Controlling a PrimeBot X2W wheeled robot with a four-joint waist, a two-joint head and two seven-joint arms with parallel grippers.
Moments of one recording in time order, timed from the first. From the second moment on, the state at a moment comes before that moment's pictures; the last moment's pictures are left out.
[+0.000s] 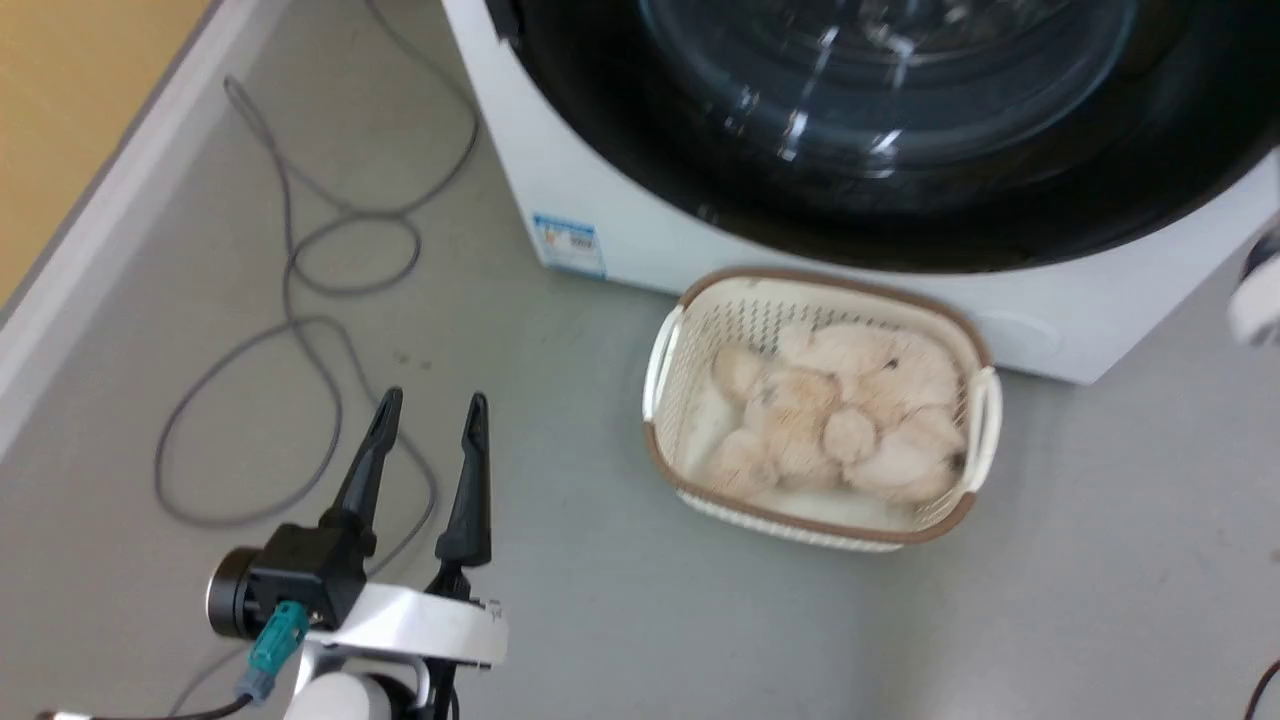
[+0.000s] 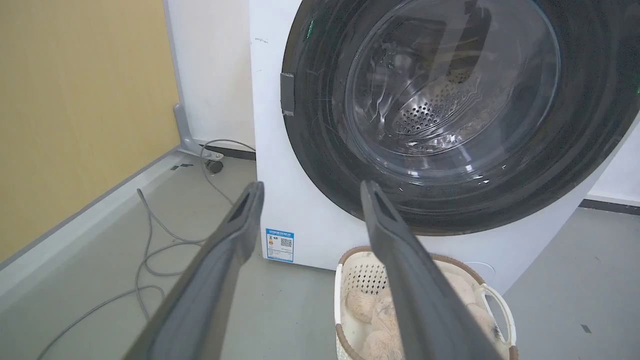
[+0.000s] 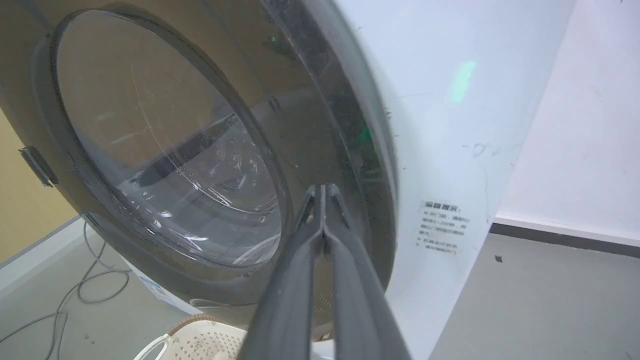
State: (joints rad) left arm -0.12 0.05 -0.10 0.02 -0.18 -0.04 -0.26; right arm -0.81 -0.48 0.15 0.68 0.49 0.13 -0.17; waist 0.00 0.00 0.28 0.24
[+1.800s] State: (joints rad) left arm 0.04 0.05 -0.11 0.15 -0.15 -0.04 -0.26; right arm 0.10 -0.09 -0.03 0.04 0.18 0.13 -0.25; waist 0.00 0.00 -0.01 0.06
